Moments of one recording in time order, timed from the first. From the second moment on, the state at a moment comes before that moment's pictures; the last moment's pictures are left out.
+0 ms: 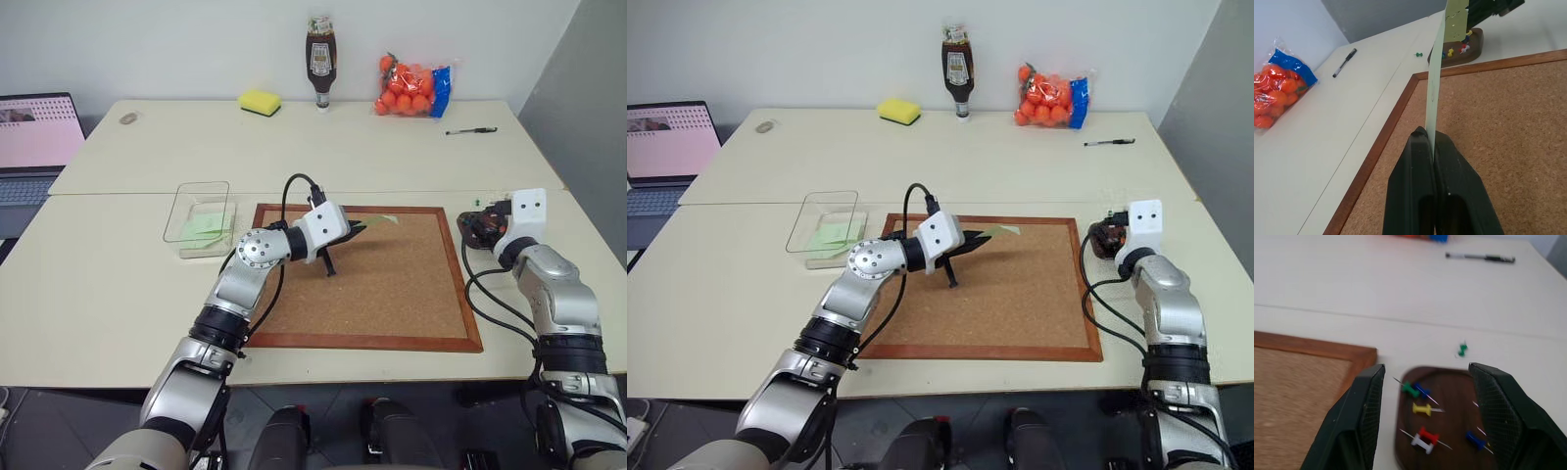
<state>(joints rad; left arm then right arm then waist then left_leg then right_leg) -0.68 0.31 -0.22 0.33 0.05 -0.08 -0.82 -0.42 -0.46 -0.19 0.05 0.23 0.47 0.32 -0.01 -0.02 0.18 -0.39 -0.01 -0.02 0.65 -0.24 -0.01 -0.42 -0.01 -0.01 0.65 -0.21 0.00</state>
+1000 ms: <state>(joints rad) -0.62 0.50 0.29 0.06 -0.16 0.96 -0.40 -0.76 -0.34 0.30 -0.11 0.30 0.55 0.79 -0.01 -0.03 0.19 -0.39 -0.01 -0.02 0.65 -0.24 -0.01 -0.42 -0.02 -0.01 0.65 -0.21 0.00</state>
